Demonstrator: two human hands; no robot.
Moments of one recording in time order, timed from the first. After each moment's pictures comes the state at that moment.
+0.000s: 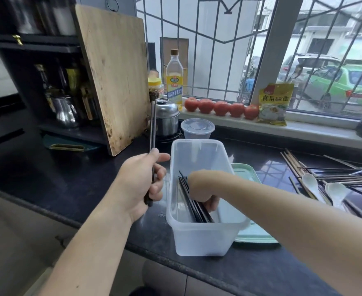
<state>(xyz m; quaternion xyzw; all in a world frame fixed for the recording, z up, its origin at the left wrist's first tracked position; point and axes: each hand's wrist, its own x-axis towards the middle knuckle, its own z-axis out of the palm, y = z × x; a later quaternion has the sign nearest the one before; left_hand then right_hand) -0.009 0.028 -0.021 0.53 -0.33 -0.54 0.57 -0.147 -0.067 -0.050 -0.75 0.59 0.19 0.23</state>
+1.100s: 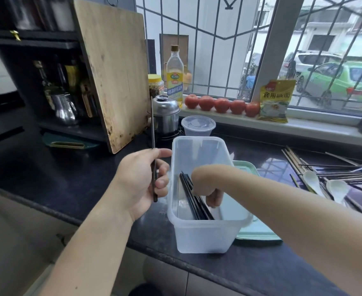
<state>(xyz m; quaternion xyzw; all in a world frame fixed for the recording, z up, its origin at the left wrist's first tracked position) -0.013 0.034 -0.011 0.49 -0.31 -0.56 0.59 -0.150 -0.069 -0.042 -0.75 0.58 0.21 0.24</state>
